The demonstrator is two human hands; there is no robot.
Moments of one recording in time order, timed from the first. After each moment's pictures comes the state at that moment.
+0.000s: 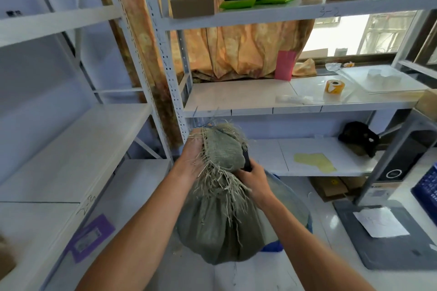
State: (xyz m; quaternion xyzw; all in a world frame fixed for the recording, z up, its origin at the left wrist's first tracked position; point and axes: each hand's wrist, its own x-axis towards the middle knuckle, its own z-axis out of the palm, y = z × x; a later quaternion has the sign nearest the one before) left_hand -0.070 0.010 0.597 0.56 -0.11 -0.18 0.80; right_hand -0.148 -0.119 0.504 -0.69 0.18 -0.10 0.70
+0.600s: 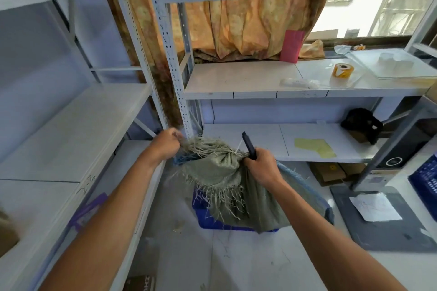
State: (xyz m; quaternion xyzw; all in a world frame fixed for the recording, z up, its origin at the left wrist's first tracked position) left_hand -0.022 0.093 0.562 0.93 -0.07 -0.14 0.33; right_hand -0.144 -0.143 0.490 -0.85 0.22 -0.08 0.47
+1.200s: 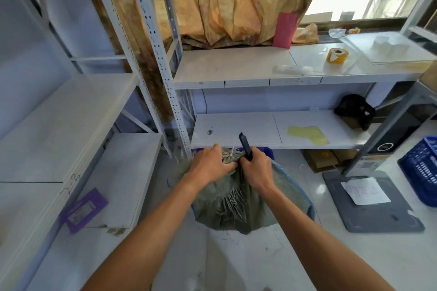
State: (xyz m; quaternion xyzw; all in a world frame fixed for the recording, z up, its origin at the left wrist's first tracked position) left_hand -0.076 -0.018 0.490 0.96 -0.23 -0.12 0.12; right_hand -0.145 -0.144 0.457 -0.83 0.27 -0.13 0.46
